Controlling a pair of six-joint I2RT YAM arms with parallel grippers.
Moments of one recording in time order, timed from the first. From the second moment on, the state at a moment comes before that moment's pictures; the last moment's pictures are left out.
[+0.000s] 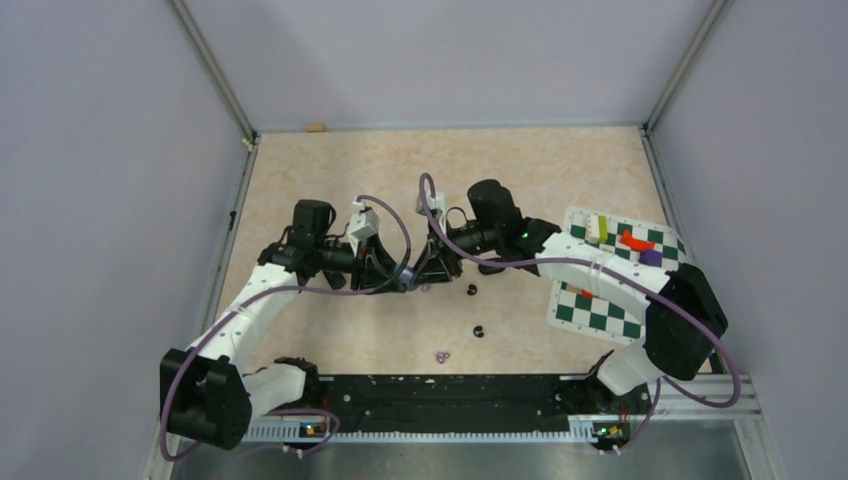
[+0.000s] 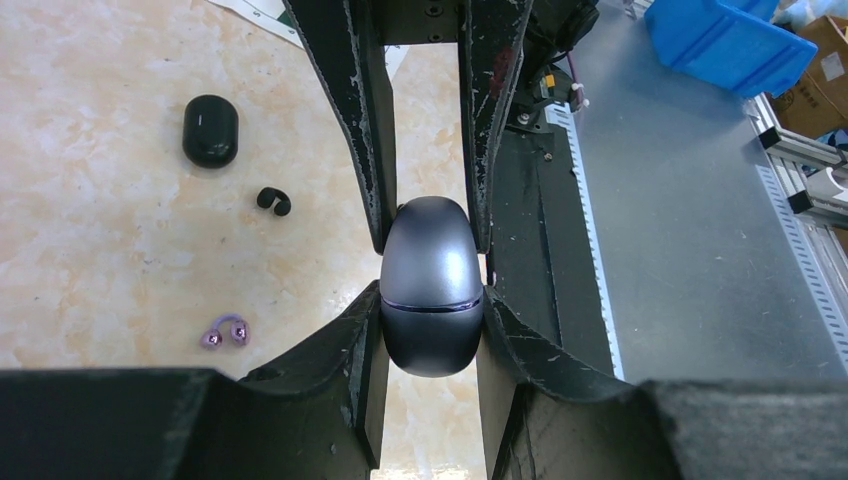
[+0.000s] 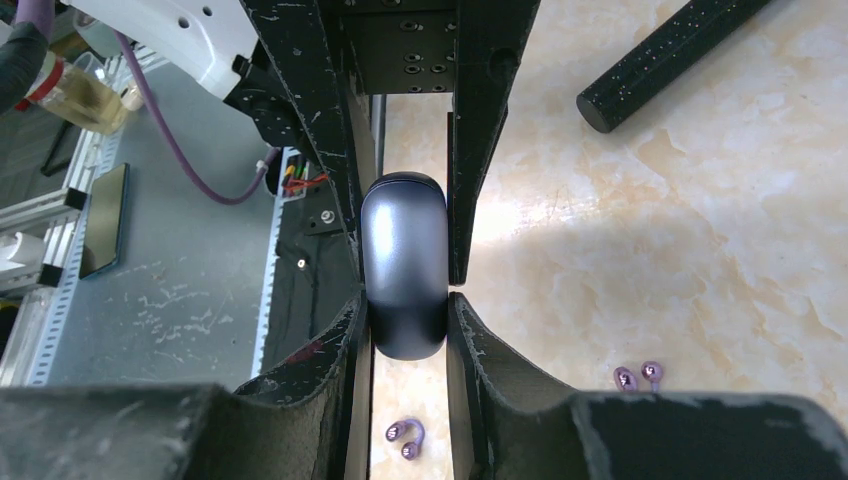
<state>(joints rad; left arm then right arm) -0.24 1.13 0.79 -0.46 1.32 0.43 0.80 1.48 1.09 -0.07 -0.85 0.03</state>
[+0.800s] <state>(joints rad) -0.24 1.13 0.79 -0.46 1.32 0.47 0.75 1.52 1.09 -0.02 -0.95 0.14</state>
